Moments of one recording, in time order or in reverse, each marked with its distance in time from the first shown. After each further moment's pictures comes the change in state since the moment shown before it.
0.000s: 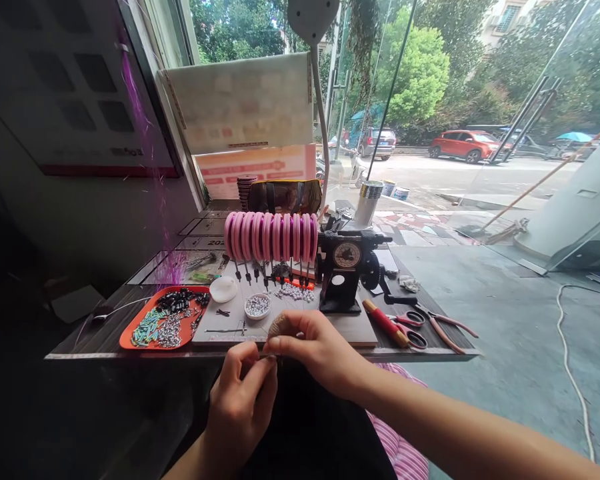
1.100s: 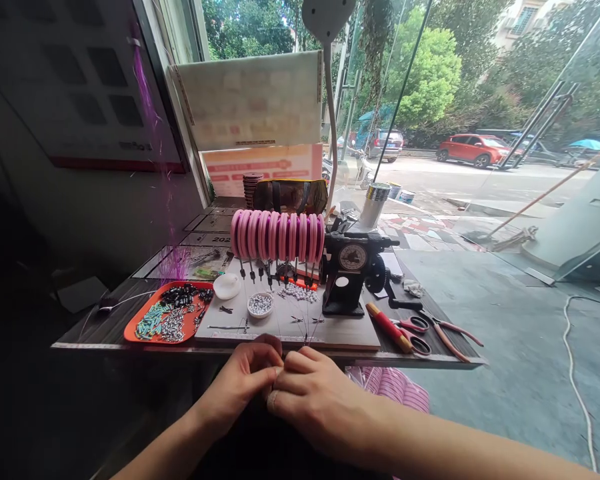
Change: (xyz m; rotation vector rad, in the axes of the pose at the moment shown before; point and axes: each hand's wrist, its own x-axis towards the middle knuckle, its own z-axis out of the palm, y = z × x) left_hand 0.027 -0.005 -0.006 -1.092 -0.413 -1.109; right_hand -0.029 0.023 0.001 -1.217 -0.295 -0.679
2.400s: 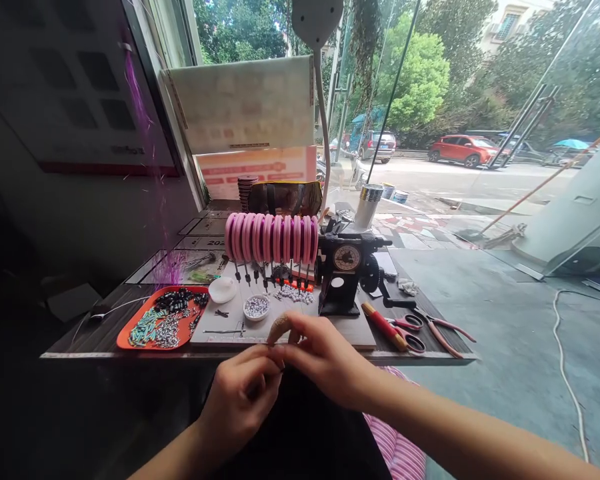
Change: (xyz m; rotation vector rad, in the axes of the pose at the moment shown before) left_hand -0.002 -0.007 -0.002 0.642 -0.016 0.731; right_hand 0.016 0.016 -0.022 0.812 0.225 0.522
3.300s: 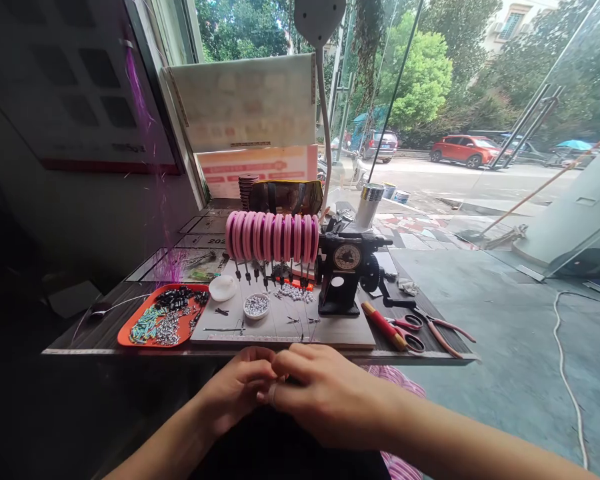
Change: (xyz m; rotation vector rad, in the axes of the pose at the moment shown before) left_hand 0.009 0.001 0.002 -0.689 -0.064 -0.869; right_hand -0.022 0.003 0.005 -0.734 -0.191 -0.468
